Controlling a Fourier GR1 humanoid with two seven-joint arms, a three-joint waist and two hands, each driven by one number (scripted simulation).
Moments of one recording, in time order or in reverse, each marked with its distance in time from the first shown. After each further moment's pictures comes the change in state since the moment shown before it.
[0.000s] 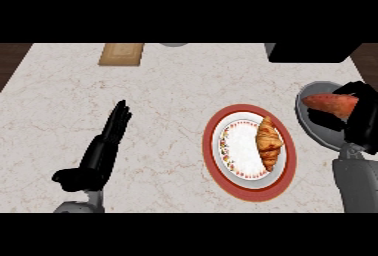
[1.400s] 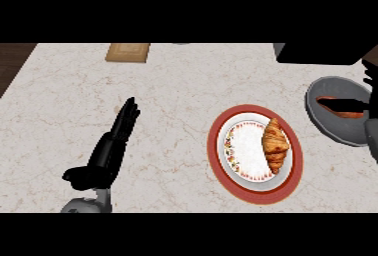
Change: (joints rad) left arm -0.024 -0.035 -0.025 -0.009 -0.034 0.004 0.018; right arm -0.442 -0.251 -0.334 1.030 -0.451 0.145 -0.614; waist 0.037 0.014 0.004
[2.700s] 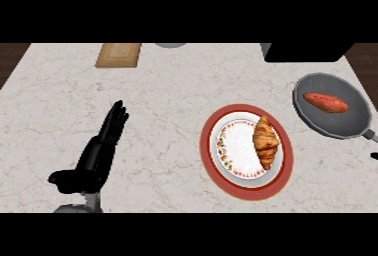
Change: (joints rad) left arm 0.045 0.015 0.047 -0.033 0.003 -0.012 0.022; right arm 0.437 -0.064 -0.155 -0.307 -0.451 0.645 -0.301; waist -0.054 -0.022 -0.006
